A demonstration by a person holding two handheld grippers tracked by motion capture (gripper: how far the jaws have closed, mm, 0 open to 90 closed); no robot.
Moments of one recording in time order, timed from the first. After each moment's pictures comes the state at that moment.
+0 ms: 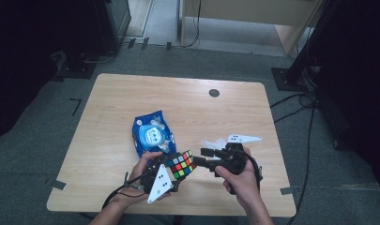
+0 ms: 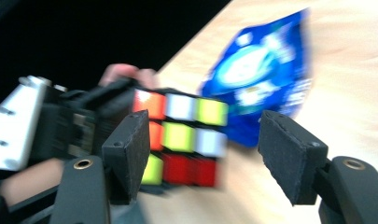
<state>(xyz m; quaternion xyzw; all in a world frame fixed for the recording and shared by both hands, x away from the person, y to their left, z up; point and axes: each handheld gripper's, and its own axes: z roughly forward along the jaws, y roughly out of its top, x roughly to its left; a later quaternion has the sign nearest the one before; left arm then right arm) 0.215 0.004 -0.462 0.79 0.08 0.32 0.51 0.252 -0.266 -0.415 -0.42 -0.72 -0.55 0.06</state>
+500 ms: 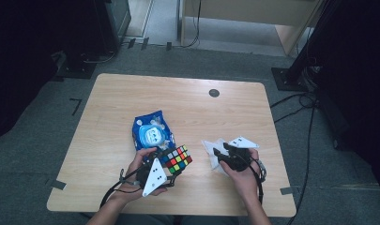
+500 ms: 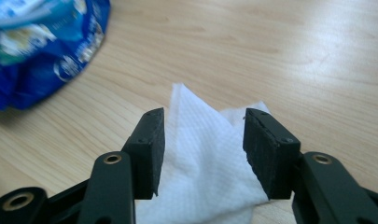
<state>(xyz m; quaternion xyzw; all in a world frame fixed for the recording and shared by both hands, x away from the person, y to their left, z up) 0.223 0.011 -0.462 0.79 0.11 0.32 0.52 0.278 -0.294 -0.490 -0.49 -0.75 -0.39 -0.20</state>
